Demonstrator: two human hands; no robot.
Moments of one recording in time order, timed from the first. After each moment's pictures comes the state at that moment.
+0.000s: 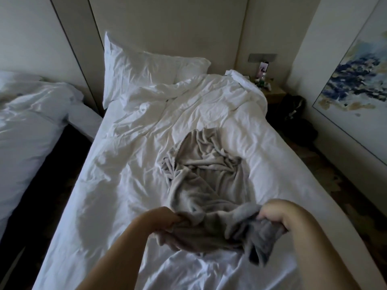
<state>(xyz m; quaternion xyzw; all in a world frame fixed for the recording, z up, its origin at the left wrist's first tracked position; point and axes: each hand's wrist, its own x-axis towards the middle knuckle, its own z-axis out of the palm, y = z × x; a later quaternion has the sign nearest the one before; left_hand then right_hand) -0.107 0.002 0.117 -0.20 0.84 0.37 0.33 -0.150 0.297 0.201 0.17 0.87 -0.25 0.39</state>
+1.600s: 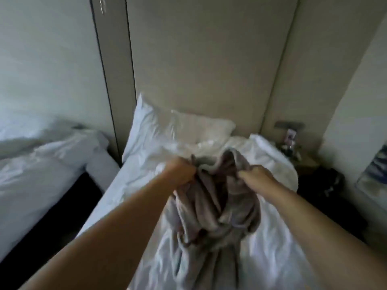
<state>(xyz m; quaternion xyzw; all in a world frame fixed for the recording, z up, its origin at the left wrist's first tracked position) -0.402 -0.060 0.363 -0.23 0.91 0.34 -0.01 -0.475 0.145 0.349 -0.06 0.94 -0.33 0.08</state>
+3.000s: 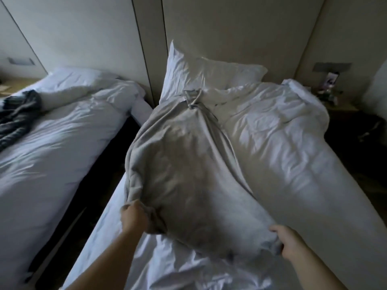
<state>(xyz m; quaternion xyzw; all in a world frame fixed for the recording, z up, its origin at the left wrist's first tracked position) -0.011 -0.080 0.131 -0.58 0.69 0.42 -0.09 -0.171 0.278 0.070 0.32 0.71 -0.56 0.28</state>
